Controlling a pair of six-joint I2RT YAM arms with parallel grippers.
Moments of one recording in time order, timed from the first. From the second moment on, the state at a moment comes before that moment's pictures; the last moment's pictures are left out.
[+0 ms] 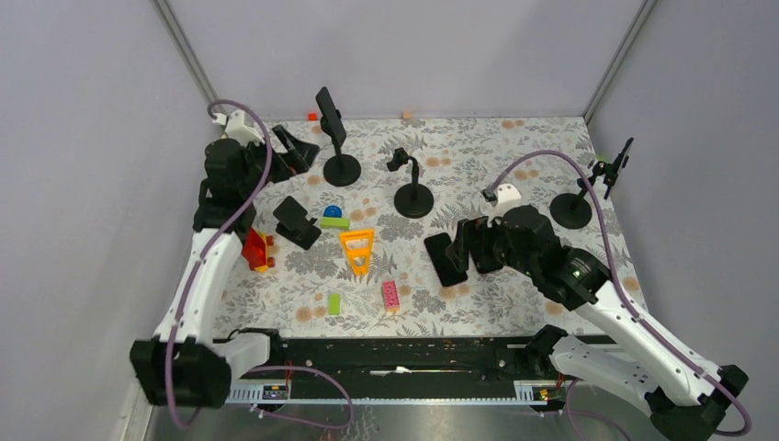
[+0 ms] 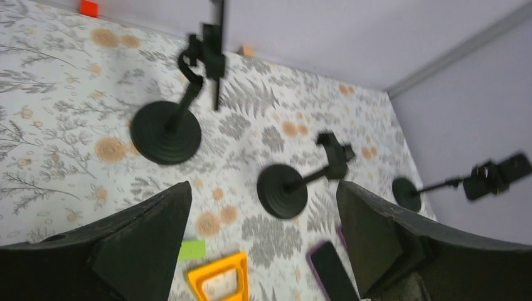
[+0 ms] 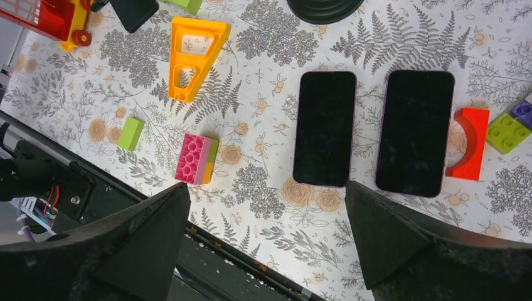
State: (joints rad) left arm -0.08 1.07 1.04 -0.17 0.30 -0.49; right arm 0.73 0.85 0.93 -0.67 0.08 0.40
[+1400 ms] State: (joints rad) left arm 0.09 1.92 0.99 0.95 0.60 -0.60; right arm 0.73 0.77 0.85 -0.67 0.06 0.48
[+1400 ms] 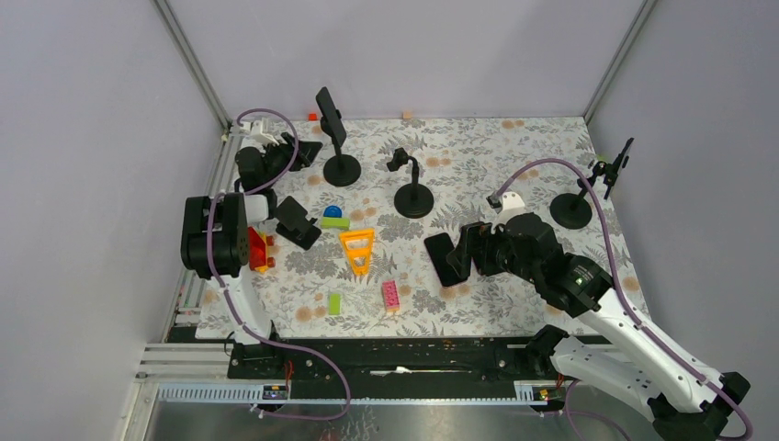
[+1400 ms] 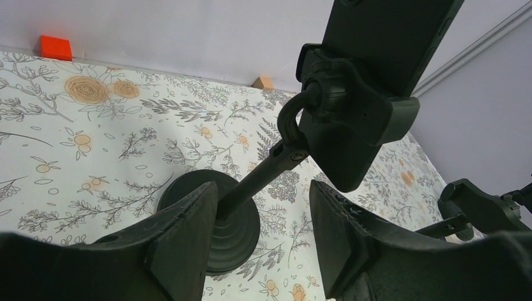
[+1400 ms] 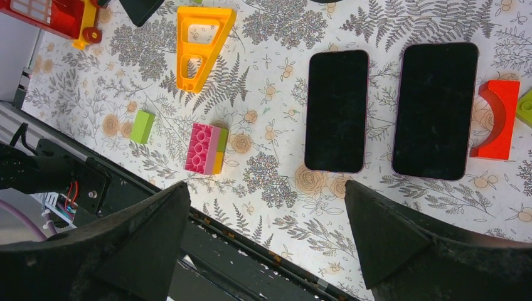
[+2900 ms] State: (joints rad) left arm -0.02 2.14 1.20 1.05 0.45 -0.74; right arm 0.73 0.75 0.85 -0.70 0.06 0.48
